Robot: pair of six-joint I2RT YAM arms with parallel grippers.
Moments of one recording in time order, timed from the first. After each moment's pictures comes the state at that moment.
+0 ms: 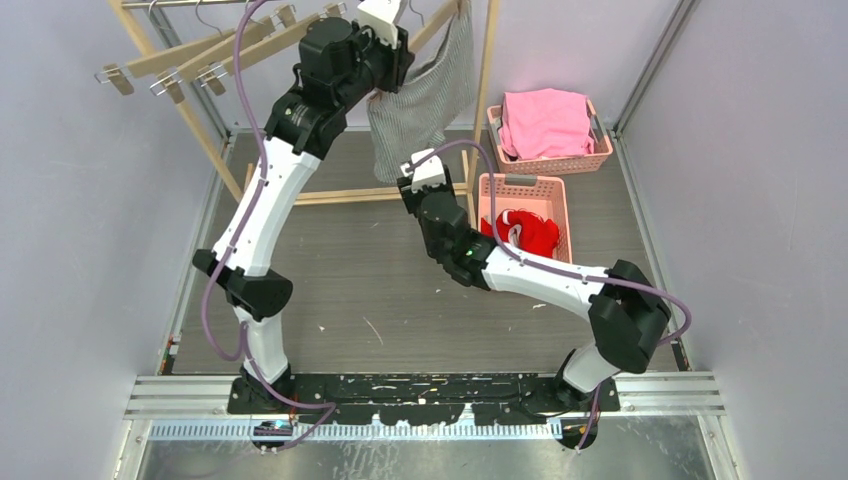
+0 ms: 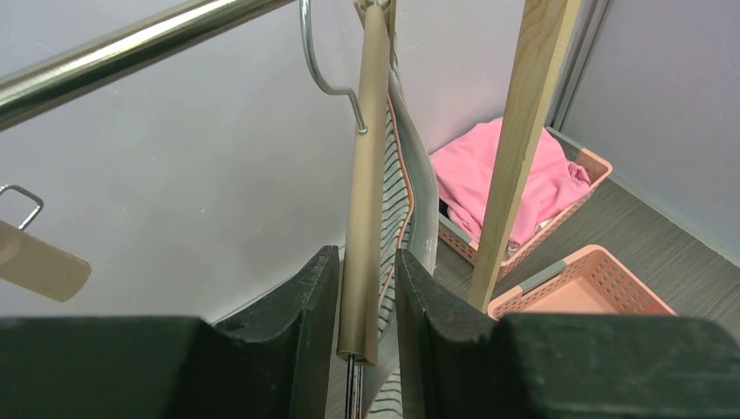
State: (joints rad) left arm -0.56 1.91 2.46 -0.55 0.01 0.11; right arm 0.93 1.56 1.08 0.45 0.73 -0.14
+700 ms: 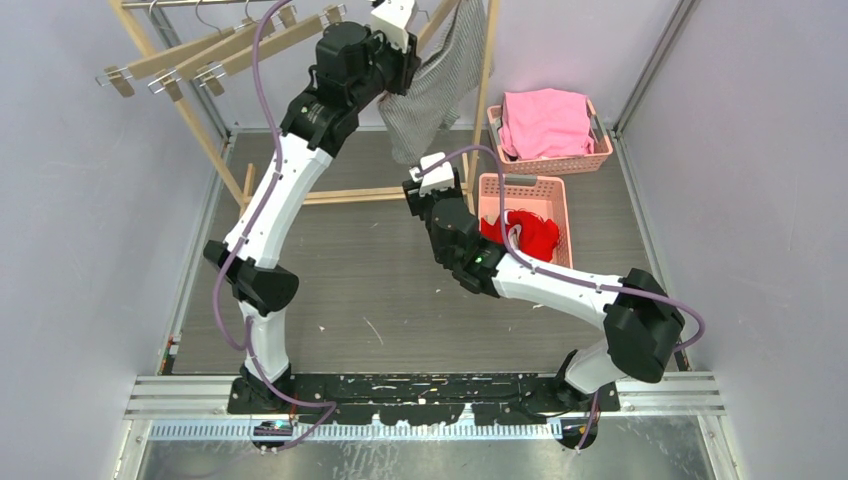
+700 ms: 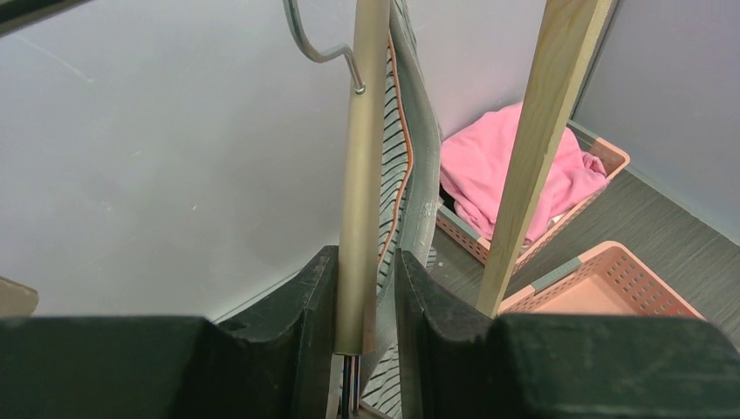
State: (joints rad) left arm -0.56 1.96 2.45 -0.53 0.00 0.12; right arm 0.94 1.48 1.02 0.49 0.73 -0.16
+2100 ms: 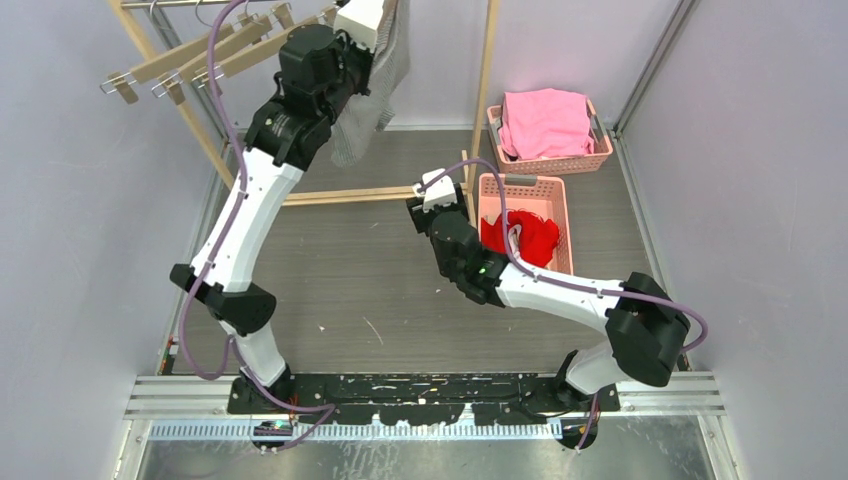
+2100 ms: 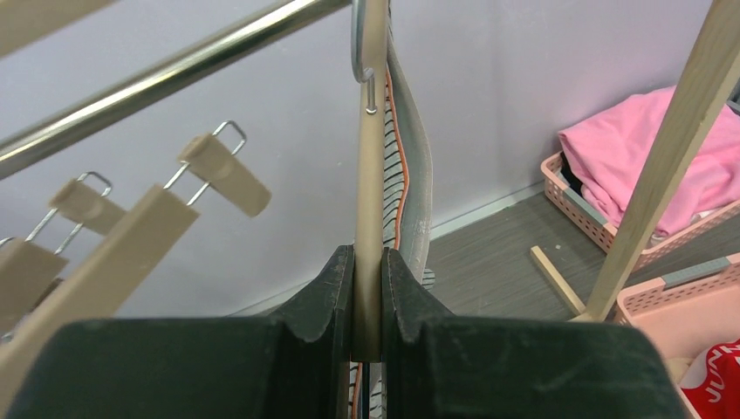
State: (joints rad) left arm -0.56 1.79 2.32 -0.55 -0.25 0.26; right arm 0.96 1.45 0.92 0.45 0.75 -0.12
